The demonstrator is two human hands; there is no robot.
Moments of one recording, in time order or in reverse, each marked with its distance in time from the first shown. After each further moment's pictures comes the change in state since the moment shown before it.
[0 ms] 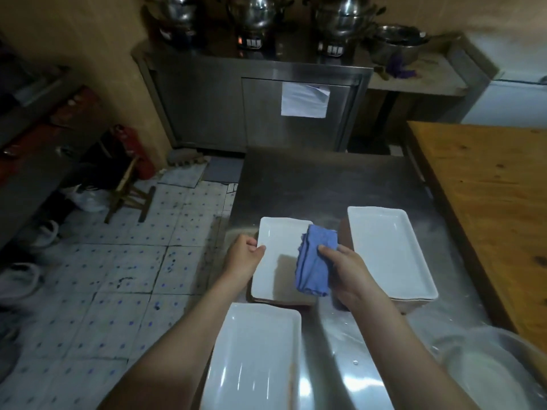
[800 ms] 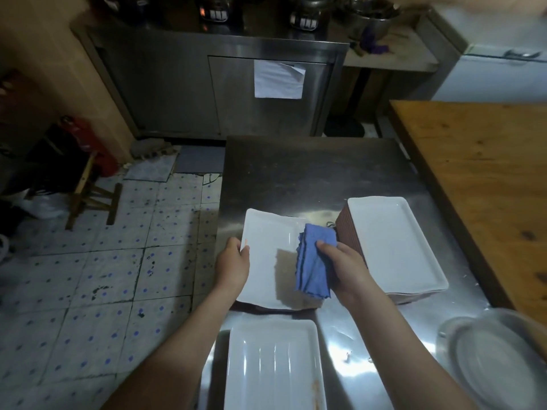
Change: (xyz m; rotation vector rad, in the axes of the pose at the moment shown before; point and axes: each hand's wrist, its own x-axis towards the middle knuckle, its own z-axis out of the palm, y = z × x) left_hand 0.049 -0.035 0.002 0.115 -0.028 0.033; right_hand 0.027 0.014 0.027 -0.013 0.148 0.005
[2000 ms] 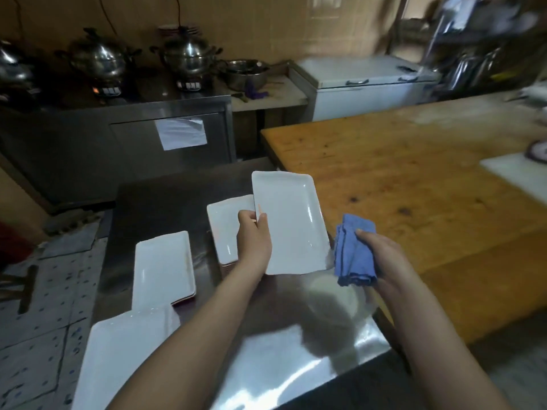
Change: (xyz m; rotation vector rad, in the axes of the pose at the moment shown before) left_hand -0.225 0.226 0.122 -0.363 -0.151 0.261; right_hand -0.162 -0.051 -0.289 0.339 0.285 -0.317
